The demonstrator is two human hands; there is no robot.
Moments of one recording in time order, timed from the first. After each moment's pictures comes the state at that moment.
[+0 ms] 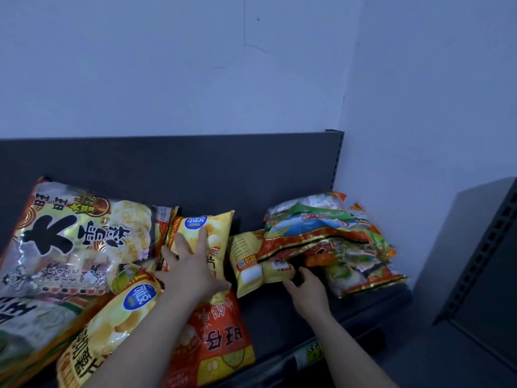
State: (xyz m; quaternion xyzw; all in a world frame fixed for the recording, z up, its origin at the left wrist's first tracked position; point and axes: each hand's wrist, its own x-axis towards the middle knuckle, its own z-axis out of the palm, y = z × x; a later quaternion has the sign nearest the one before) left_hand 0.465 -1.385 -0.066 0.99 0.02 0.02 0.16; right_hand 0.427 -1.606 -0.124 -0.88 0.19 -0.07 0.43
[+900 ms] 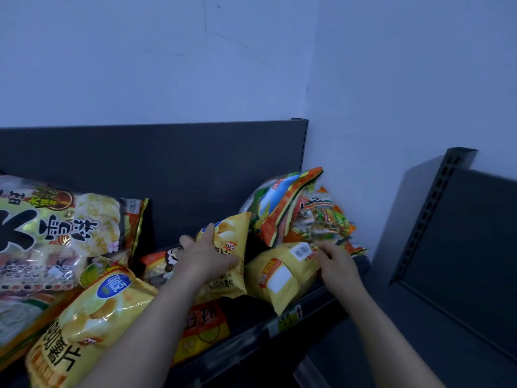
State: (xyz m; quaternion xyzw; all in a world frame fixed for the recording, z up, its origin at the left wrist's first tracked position) left_hand 0.433 -1.436 -0.047 0.95 -0.02 -0.07 0.30; right_hand 0.349 -1.670 -0.076 -0.85 0.18 -0.18 0.46
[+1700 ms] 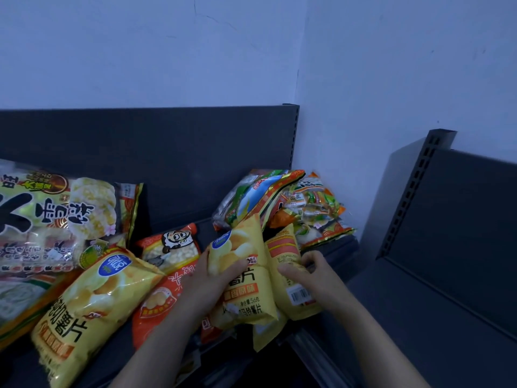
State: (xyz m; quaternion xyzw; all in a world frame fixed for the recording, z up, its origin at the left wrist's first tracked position) left_hand 0.367 -1.419 -0.095 0.79 -0.01 -0.18 0.58; right_hand 0.290 -1.634 -0.089 -0.80 0.17 -0.02 0.57
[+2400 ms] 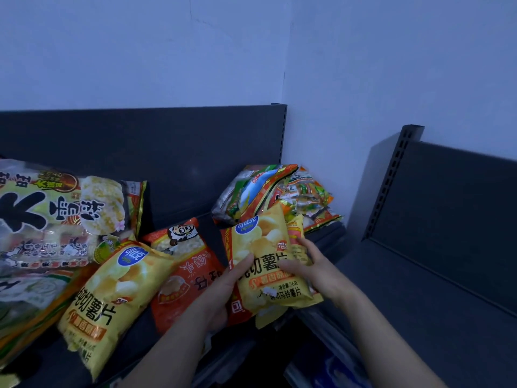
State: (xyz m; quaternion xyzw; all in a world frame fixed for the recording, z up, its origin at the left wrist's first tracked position) left_hand 0.338 -1.410 -0.107 0.56 -0.04 -0.38 0.73; right_hand 0.260 -1.597 -0.078 -0.74 0.17 -0.02 0.65
